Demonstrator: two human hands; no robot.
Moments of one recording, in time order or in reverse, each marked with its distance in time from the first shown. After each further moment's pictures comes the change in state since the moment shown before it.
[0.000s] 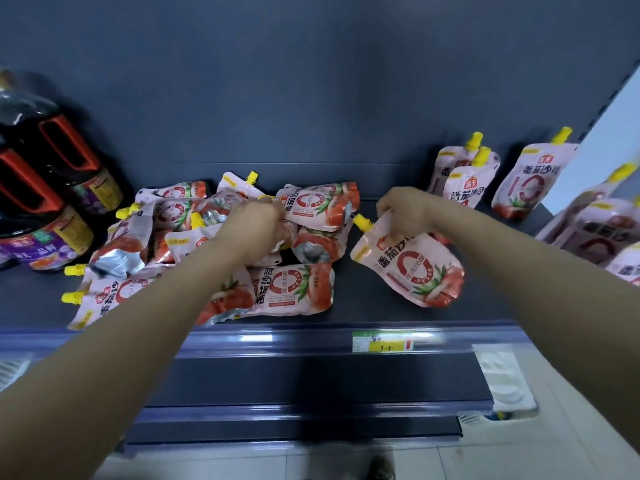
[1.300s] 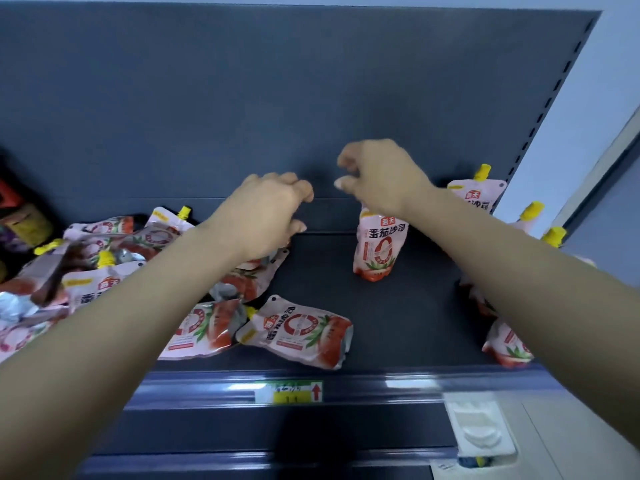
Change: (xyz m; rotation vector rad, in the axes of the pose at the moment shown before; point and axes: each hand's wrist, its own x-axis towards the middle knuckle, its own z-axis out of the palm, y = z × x) left_hand 0.045 0.161 -0.071 0.060 0.175 0.238; right_hand -0.032 0.086 -0.075 0.090 0.639 -0.171
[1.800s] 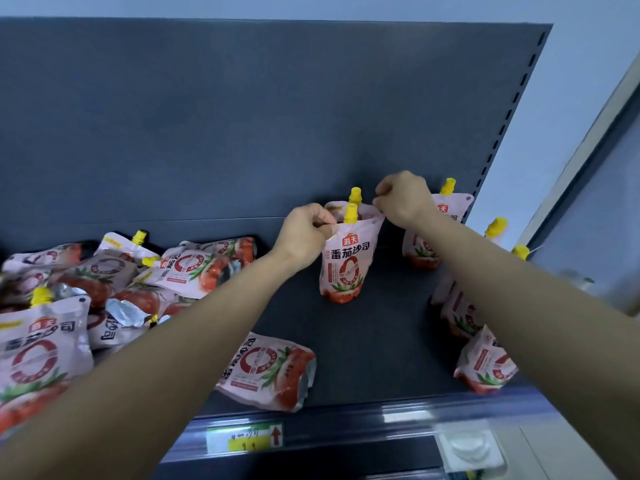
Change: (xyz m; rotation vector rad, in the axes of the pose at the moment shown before) left_hand 0.099 0.056 0.096 -1.073 0.078 -0.400; right_hand 0.019 0.120 0.030 0.205 0.051 0.458
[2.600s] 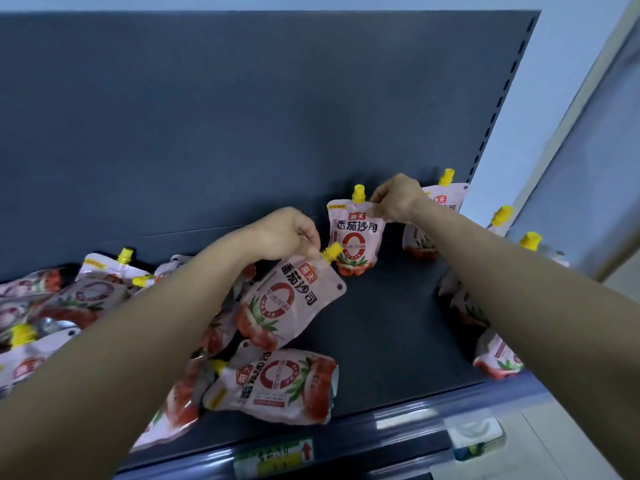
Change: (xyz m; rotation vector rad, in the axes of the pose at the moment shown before) left_hand 0.025 -0.008 -0.061 0.412 -0.552 0.081; right_hand 0.017 0.000 0.019 -0.056 -0.134 0.077
